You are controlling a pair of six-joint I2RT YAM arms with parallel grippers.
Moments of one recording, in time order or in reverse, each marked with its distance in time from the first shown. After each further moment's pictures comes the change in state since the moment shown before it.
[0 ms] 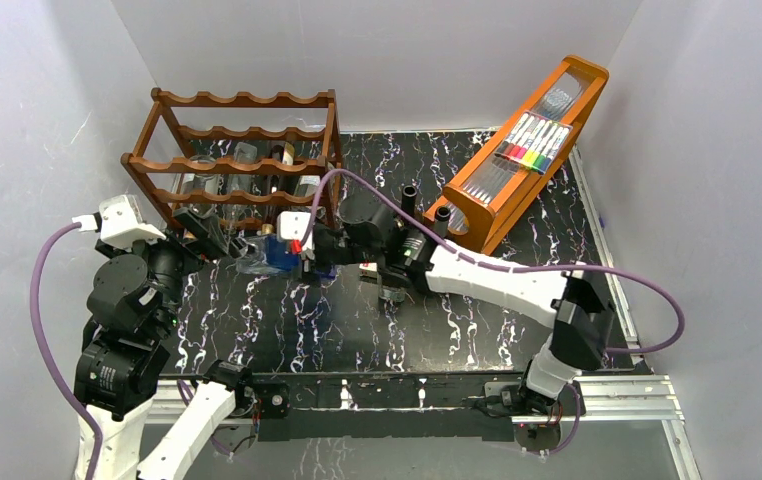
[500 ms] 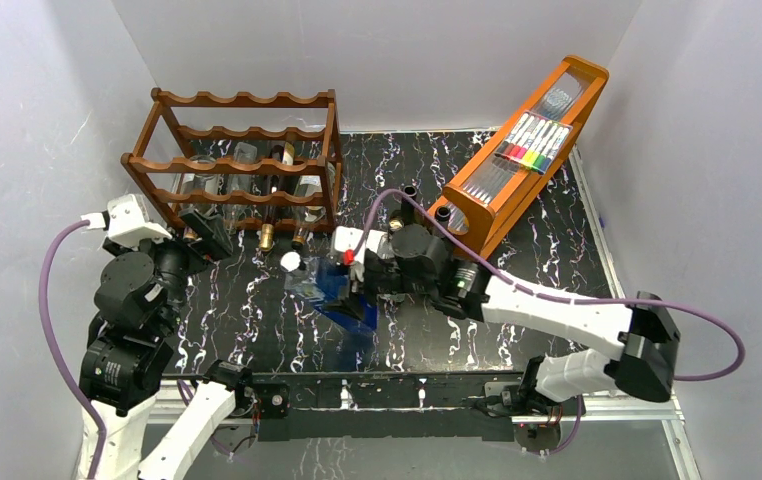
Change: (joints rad) left arm 0.000 0.000 -0.020 0.003 0.014 -0.007; right arm 0.005 -0.318 -0.370 -0.002 0.066 0.303
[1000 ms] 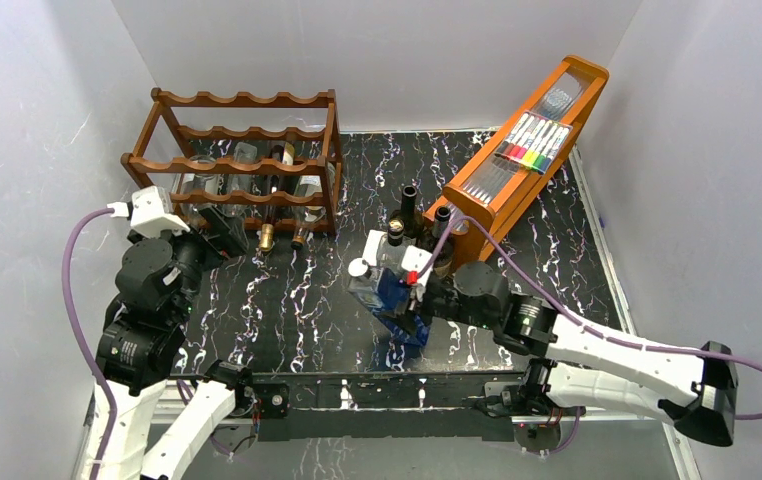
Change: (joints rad) left arm 0.000 0.035 -0.062 0.027 0.082 -0.055; right arm 0.005 -0.424 -0.350 -0.093 0.243 0.059
